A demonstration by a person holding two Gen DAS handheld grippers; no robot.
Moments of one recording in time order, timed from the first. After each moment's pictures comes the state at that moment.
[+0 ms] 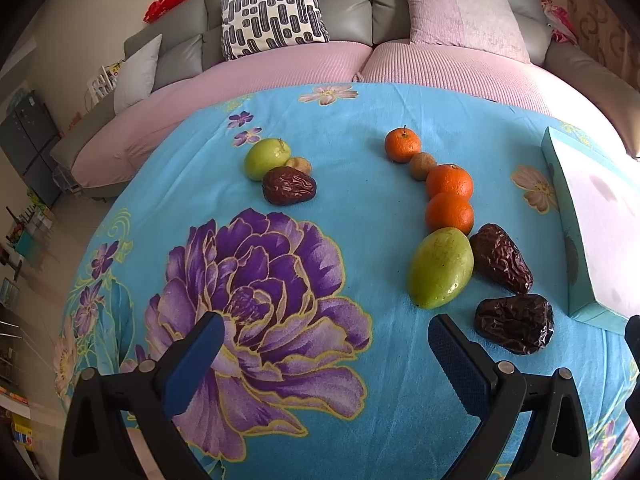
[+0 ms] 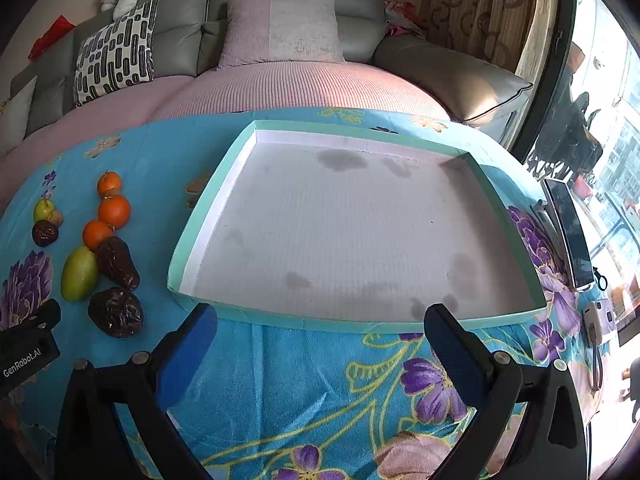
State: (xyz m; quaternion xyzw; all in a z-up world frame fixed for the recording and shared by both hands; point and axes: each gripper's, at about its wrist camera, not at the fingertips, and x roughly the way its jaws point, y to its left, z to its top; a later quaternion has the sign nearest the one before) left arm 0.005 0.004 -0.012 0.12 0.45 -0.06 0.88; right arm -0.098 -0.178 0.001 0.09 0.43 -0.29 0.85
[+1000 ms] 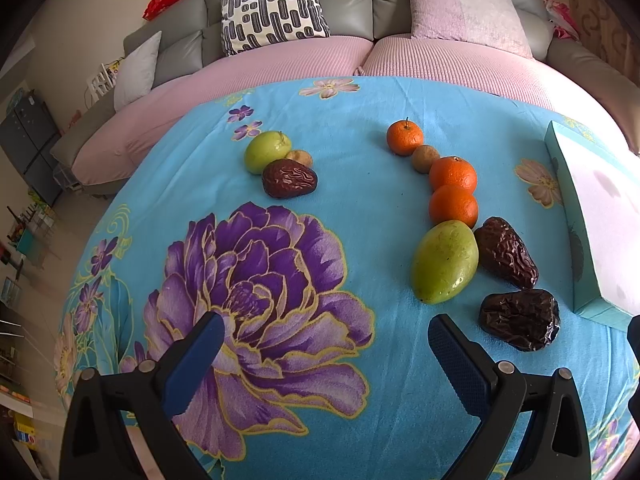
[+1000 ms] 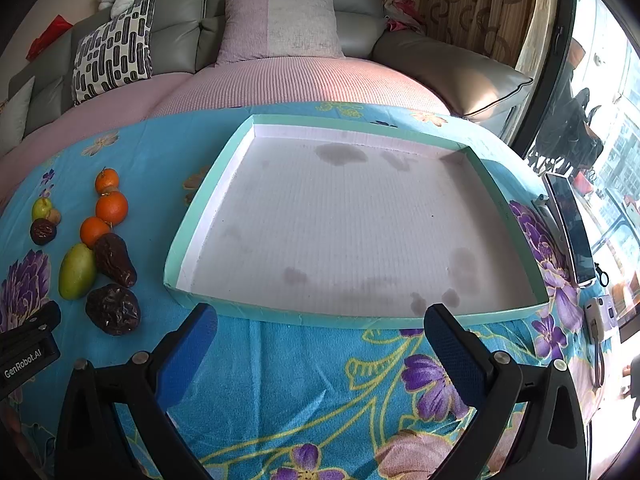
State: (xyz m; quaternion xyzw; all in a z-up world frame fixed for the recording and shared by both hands) left arm 0.006 0.007 -0.015 0.12 0.46 -0.06 0.88; right arm -0.098 -0.178 -0.003 0.09 0.44 -0.29 0.85
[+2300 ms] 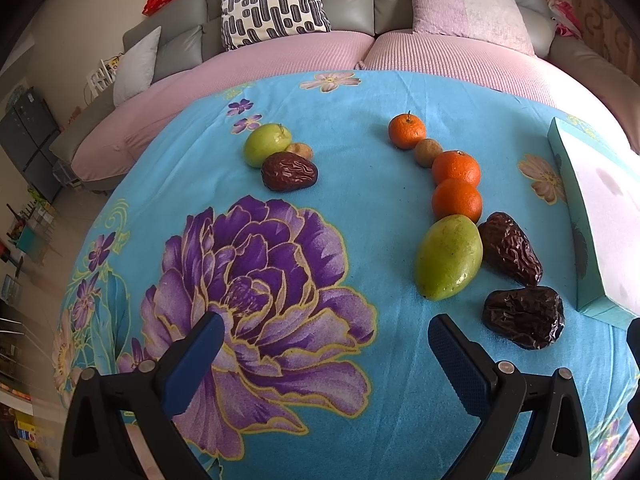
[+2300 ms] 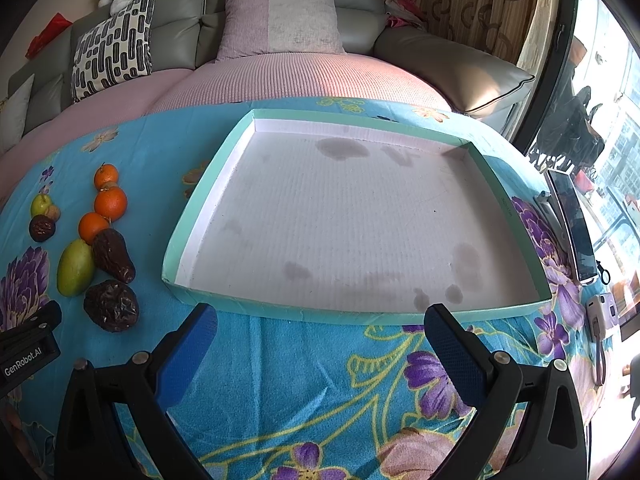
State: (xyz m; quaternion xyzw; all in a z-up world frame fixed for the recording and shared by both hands) left arm 0.008 0.010 -0.019 0.11 0.47 -0.06 0.87; right arm -0.099 -0.179 -0.007 0.10 0.44 -0.29 0.84
